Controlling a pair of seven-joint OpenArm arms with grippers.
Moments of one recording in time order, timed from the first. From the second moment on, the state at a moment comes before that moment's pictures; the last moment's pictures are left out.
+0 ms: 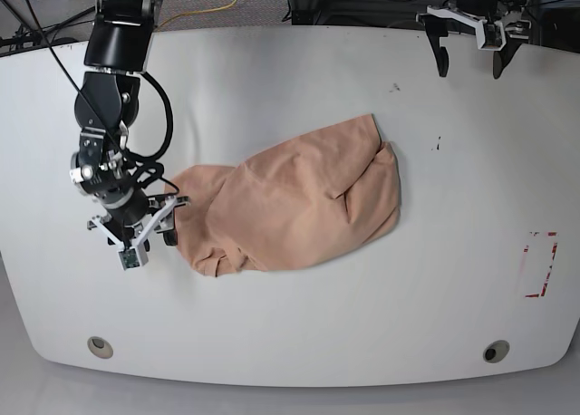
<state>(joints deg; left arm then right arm) 54.0 -4.5 -15.6 113.5 -6.2 -6.7 -4.5 11.0 13.4 10.3 87.8 11.3 23.4 -45.6</state>
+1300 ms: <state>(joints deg) 49.4 -7.6 -15.3 113.3 -6.0 -6.7 -4.6 35.2 12.7 0.0 29.6 12.2 33.7 -20.2</state>
